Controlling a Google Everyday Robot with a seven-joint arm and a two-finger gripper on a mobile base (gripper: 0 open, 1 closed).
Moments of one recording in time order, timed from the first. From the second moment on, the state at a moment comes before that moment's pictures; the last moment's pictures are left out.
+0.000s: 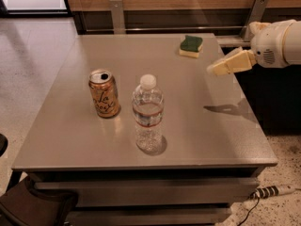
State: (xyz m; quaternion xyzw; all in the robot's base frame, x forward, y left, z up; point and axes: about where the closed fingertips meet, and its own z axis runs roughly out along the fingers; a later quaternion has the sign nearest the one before) arm 0.606 -0.215 0.947 -0.38 0.77 0.08 0.51
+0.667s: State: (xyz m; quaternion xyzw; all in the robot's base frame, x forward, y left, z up) arm 0.630 -0.220 0.949 -0.34 0.76 0.08 0.54
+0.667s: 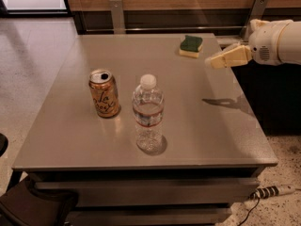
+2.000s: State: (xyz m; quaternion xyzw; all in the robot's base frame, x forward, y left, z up) arm 0.757 -0.210 0.882 -0.26 0.72 0.13 0.63
